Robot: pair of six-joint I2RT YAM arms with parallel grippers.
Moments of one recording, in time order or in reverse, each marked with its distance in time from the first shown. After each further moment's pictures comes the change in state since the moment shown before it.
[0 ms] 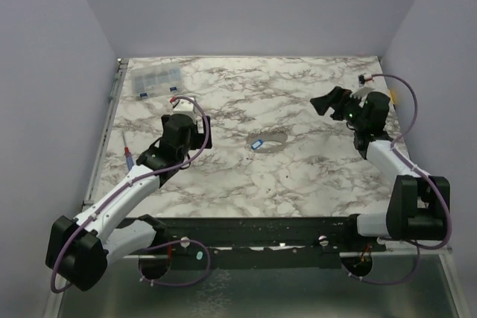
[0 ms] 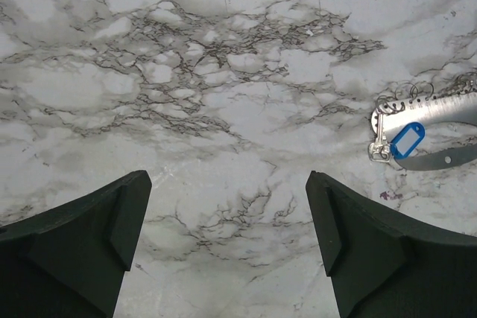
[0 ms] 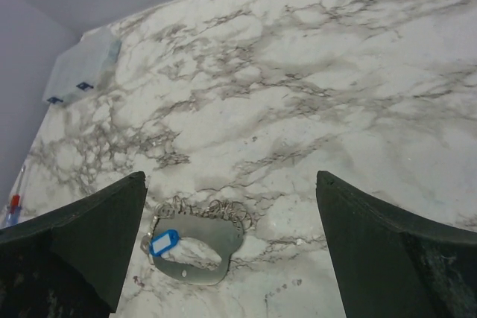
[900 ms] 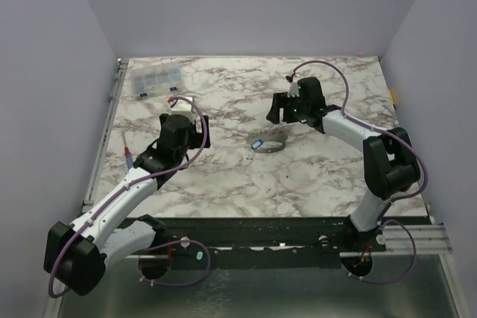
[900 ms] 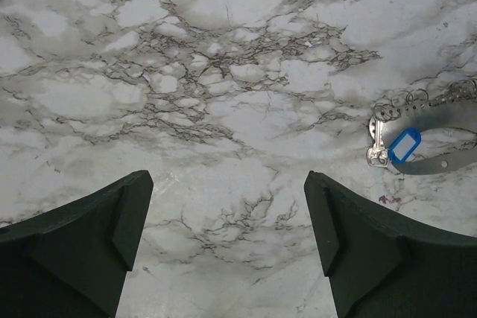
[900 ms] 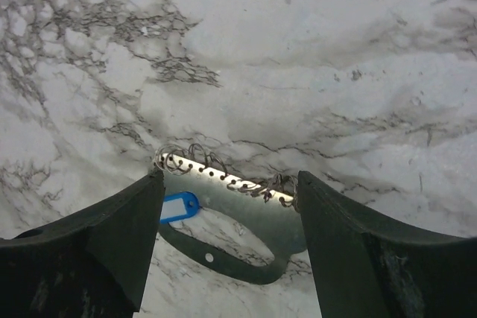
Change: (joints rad) left arm 0.000 -0.043 0.000 -0.001 -0.018 0.025; right arm 0.438 0.410 0.428 -0.436 0.176 -0.262
